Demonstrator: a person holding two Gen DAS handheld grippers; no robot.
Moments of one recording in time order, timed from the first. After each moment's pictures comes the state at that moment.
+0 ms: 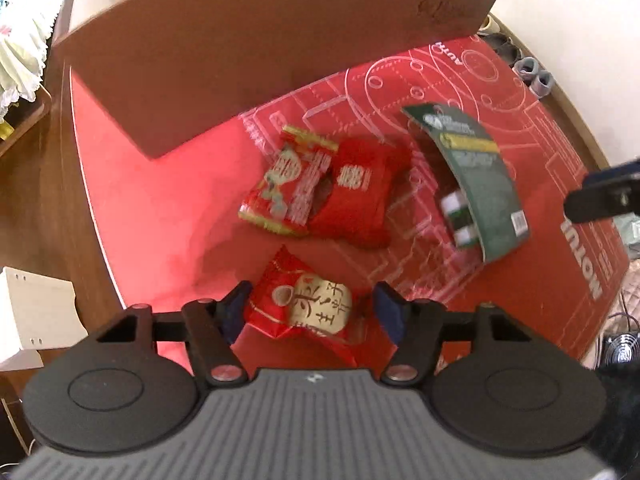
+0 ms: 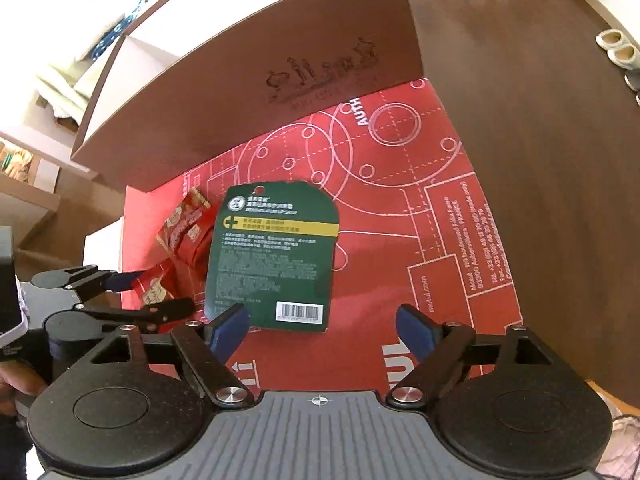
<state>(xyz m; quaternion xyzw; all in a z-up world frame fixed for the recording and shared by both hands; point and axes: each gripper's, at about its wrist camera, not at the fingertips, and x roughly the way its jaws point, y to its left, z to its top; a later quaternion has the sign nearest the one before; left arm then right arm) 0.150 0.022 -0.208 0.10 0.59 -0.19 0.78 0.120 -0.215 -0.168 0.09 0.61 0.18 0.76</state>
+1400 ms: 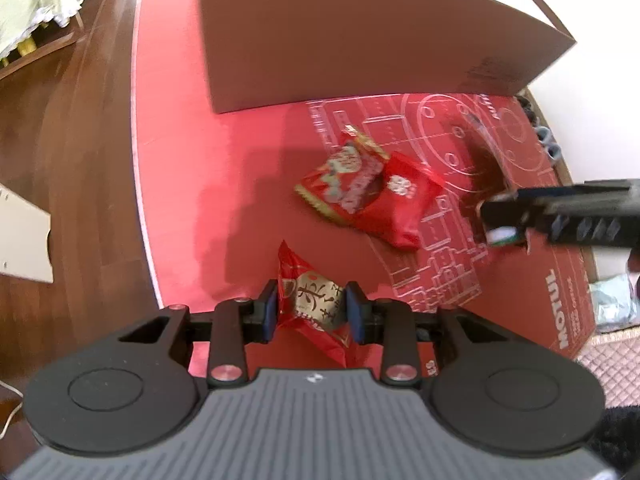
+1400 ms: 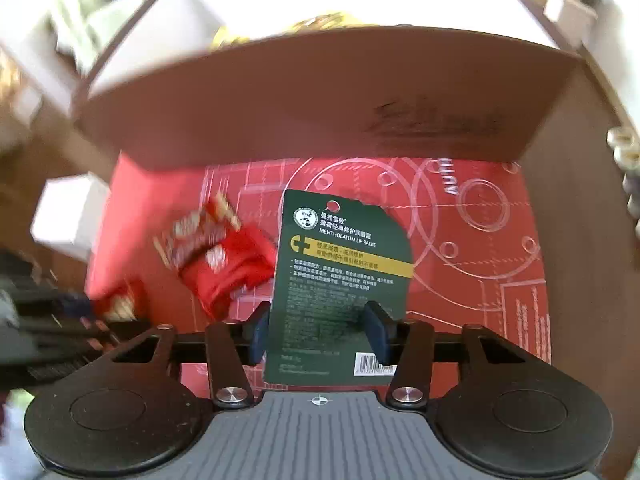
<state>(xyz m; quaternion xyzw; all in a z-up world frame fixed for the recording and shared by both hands) 0.149 0.054 -0.207 -0.02 0.60 -0.15 0.79 0.146 -0.136 -0.174 -0.01 0.59 0.19 0.79</state>
